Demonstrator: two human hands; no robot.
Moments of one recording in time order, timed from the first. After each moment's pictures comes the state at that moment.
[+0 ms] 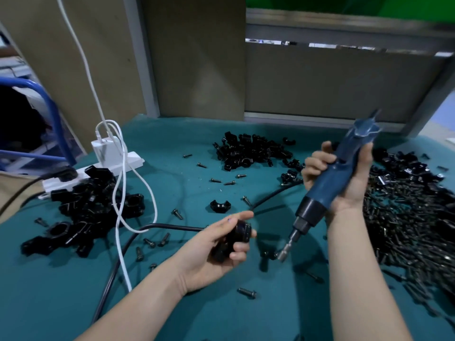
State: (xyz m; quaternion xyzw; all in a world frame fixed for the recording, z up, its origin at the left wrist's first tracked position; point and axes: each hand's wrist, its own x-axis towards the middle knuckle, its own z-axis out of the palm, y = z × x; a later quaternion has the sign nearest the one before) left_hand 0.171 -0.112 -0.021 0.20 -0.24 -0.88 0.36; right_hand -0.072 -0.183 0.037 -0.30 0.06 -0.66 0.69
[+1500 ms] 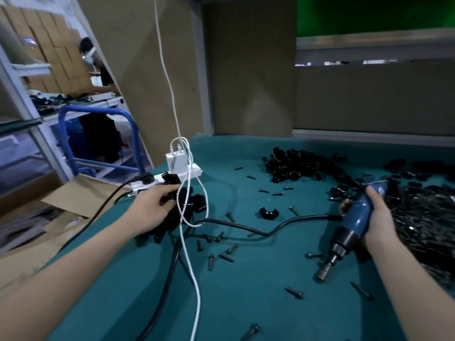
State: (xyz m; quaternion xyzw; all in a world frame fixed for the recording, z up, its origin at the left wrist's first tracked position) left_hand 0.364 -0.131 0.017 0.66 -0.70 -0.07 0.26; right_hand -0.071 -0.196 -0.029 -0.18 0.40 -0.69 0.58
